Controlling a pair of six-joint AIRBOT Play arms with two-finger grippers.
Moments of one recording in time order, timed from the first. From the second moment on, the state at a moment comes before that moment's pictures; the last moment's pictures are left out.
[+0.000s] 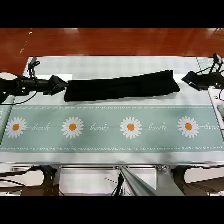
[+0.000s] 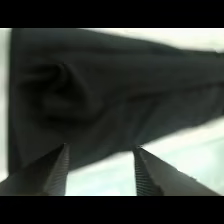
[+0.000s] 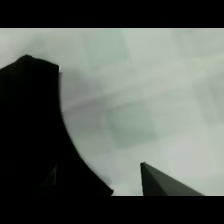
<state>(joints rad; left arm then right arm) 0.21 -1.49 1.07 0.61 -1.03 -1.06 -0.40 -1.66 1.28 -0.98 0.82 1.29</state>
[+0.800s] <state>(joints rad) 0.10 -1.43 1.08 0.60 -1.10 -1.07 -0.27 -1.71 1.28 -0.59 0.88 1.08</state>
